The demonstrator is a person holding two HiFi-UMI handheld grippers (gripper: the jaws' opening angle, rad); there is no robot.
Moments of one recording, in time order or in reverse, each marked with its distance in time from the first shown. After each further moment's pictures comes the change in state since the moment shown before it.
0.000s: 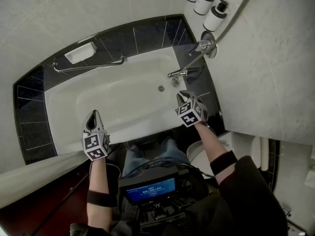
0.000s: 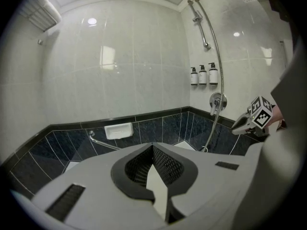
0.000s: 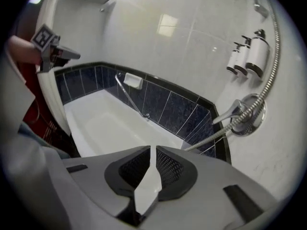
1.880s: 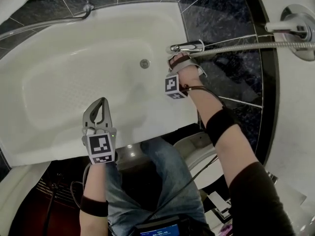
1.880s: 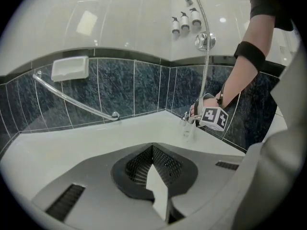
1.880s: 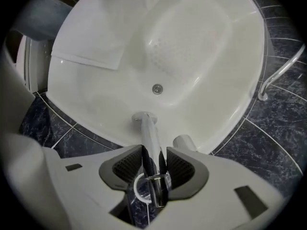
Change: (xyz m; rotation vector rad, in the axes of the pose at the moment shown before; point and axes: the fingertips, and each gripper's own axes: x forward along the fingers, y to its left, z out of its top) left arm 0.283 -0.157 -0.308 0.063 0.079 -0.293; right arm 0.415 -0.039 -0.228 -1.605 0.752 0.058
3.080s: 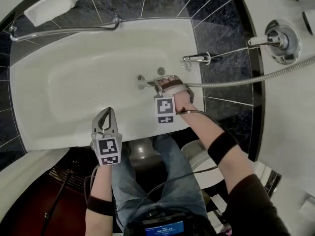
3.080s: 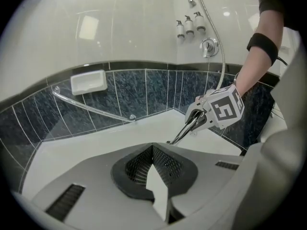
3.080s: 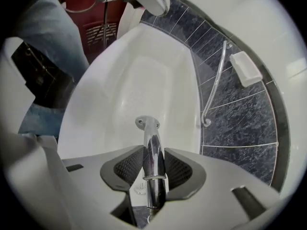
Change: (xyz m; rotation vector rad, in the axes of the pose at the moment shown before) left arm -0.112 0.044 0.029 0.020 0.093 0.104; right arm -0.234 -0.097 0.102 0.469 -0.591 -0.161
